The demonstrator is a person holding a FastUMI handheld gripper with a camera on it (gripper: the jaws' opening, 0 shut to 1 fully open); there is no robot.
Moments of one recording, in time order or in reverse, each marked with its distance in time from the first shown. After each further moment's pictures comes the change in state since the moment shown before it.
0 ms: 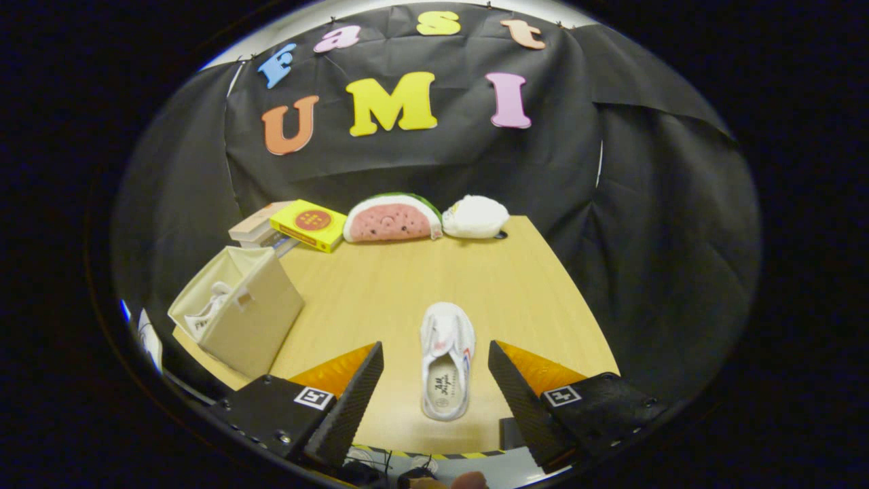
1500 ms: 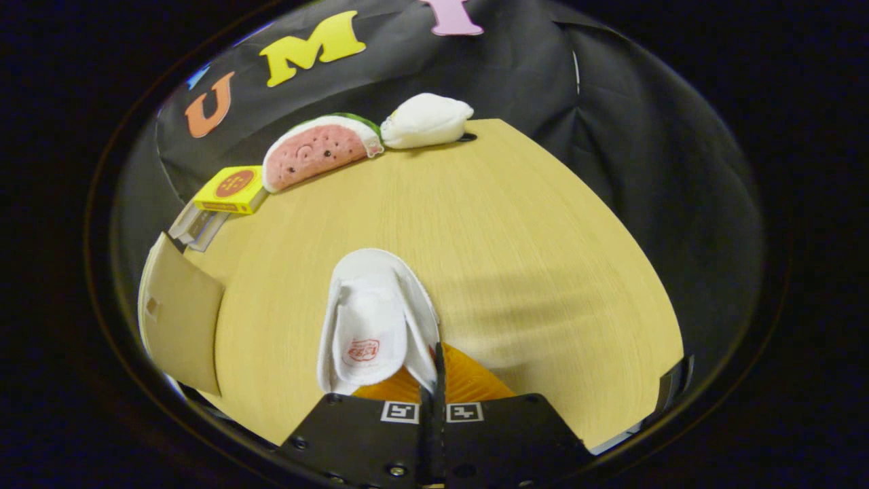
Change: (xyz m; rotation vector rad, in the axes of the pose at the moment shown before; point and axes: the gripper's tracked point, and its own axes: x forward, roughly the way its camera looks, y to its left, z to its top) arm 0.133 -0.037 -0.049 0.238 0.286 -0.057
